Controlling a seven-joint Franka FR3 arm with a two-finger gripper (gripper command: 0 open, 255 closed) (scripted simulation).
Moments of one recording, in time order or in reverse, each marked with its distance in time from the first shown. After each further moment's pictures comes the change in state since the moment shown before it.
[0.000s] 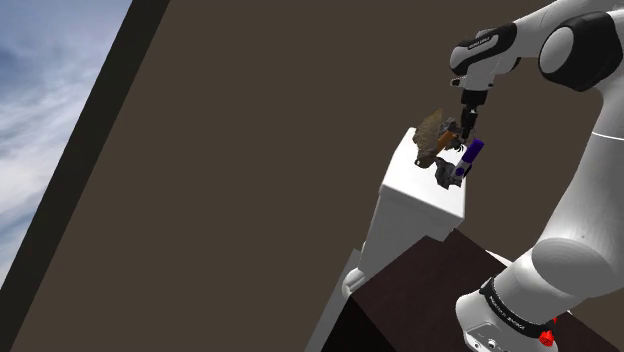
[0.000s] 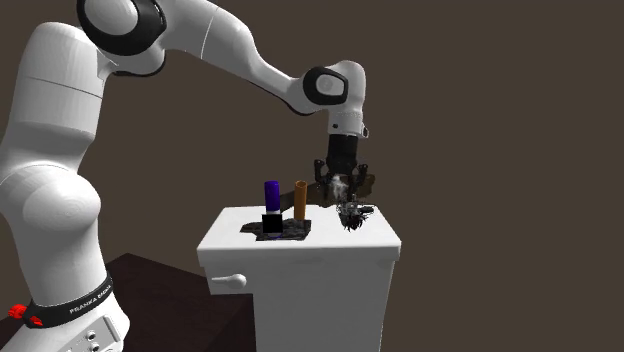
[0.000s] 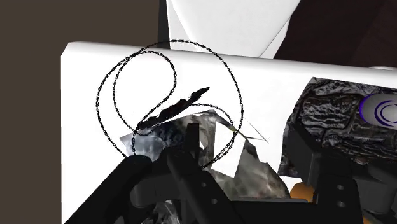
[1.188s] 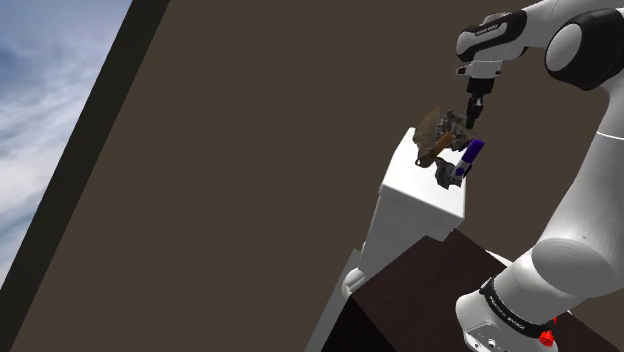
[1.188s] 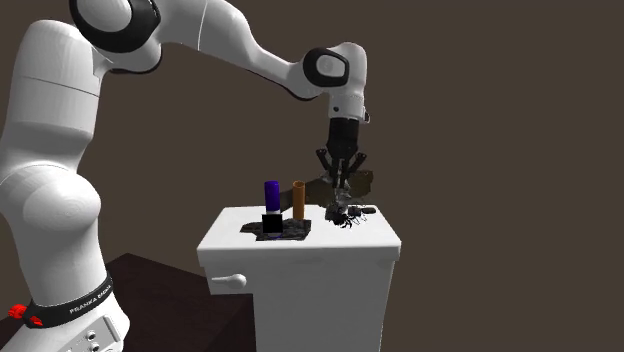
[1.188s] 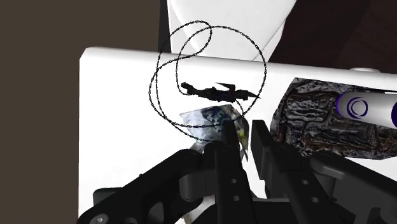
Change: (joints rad) arm 0.002 -0.026 -0.008 0.074 -0.015 -0.095 -0.004
